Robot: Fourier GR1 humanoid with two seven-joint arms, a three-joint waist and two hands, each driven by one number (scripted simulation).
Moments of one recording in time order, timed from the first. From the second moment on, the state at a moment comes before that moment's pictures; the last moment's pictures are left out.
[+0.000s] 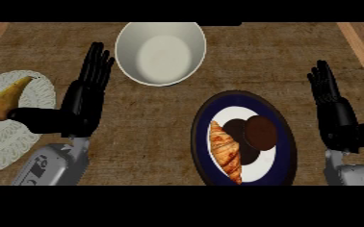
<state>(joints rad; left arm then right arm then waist) -0.28 0.35 -0.35 -1.62 0.43 0.46 -0.05 -0.09 -0.35 0.07 -1.56 -0.17 -0.25 -0.09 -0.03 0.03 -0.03</state>
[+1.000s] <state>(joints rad) -0.14 0.47 -0.14 -1.57 0.57 0.16 -0.09 -0.29 -0.59 0.15 -1.51 0.17 -0.22 0.37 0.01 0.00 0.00</state>
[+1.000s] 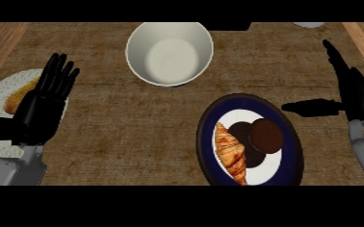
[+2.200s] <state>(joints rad) -0.13 0.45 -0.10 -1.57 0.55 0.12 -0.06 -0.67 -0.63 0.40 -1.42 -0.22 0.55 1.04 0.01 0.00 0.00</state>
